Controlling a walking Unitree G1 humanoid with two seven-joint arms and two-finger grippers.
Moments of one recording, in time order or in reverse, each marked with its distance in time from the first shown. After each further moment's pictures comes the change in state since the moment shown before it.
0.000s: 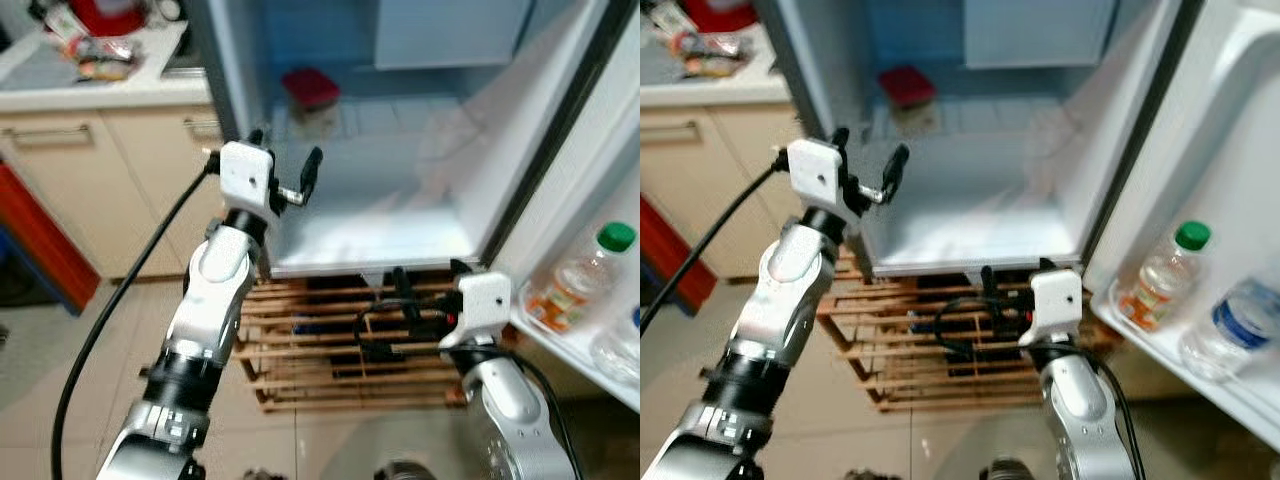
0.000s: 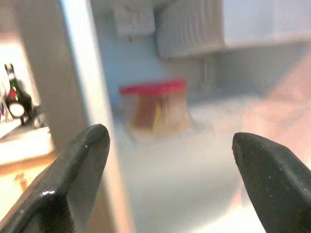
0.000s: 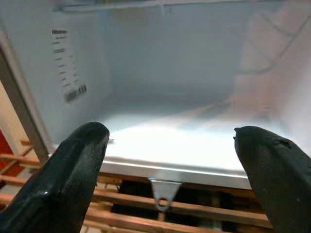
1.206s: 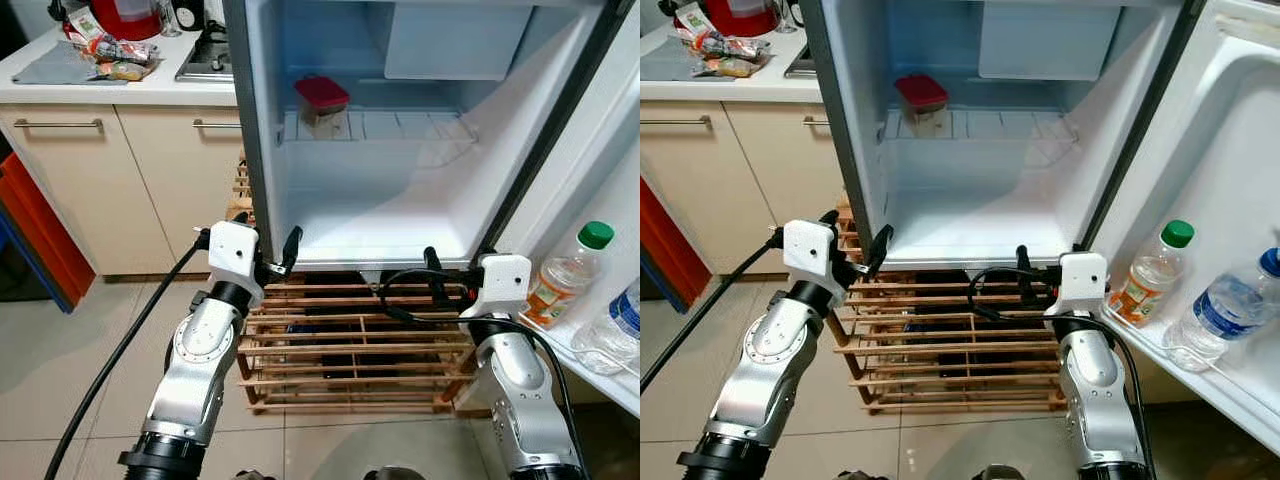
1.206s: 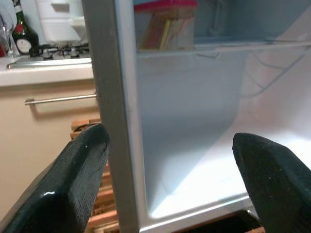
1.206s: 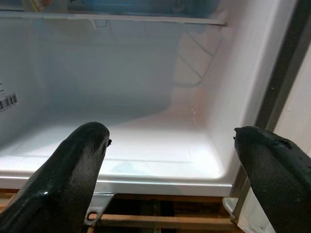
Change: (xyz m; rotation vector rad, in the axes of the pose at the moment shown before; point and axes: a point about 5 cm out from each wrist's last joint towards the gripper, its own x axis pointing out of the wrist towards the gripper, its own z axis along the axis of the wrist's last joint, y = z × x) left arm -0.044 -0.003 -0.043 -0.052 0.205 0.085; right arm 0.022 -0.046 -0.010 -0.024 -0.019 -0.163
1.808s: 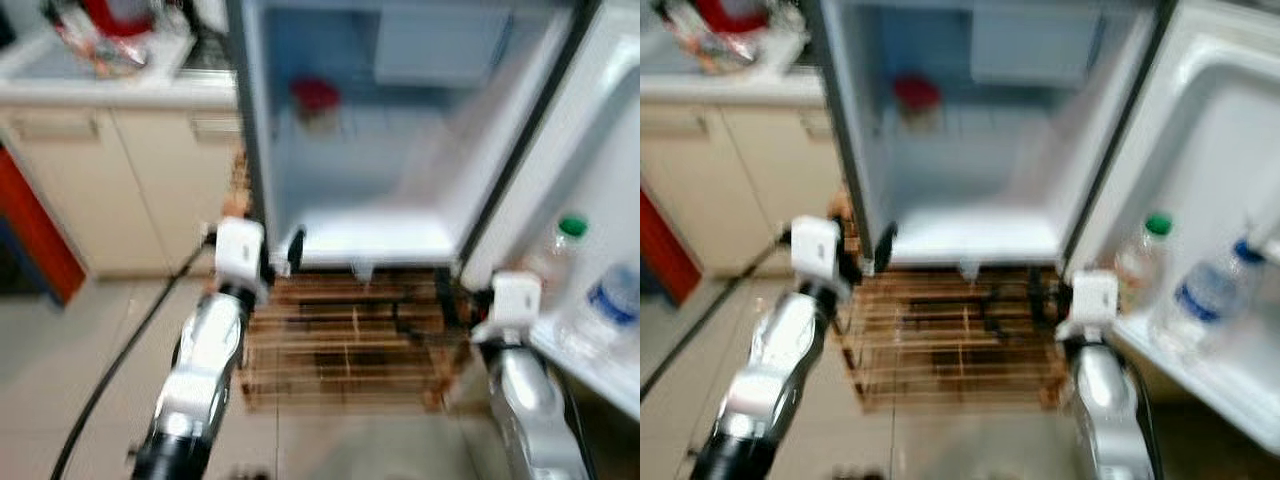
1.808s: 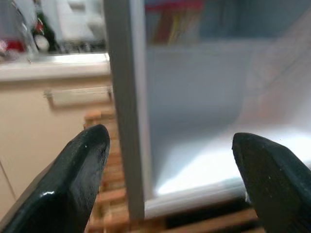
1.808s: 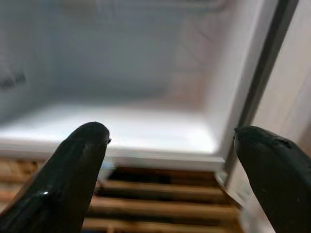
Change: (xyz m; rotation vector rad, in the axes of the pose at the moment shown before) left arm -0.001 -0.003 -0.007 -0.019 0.014 0.012; right arm -0.009 -0.007 -0.005 -0.031 0.022 0.001
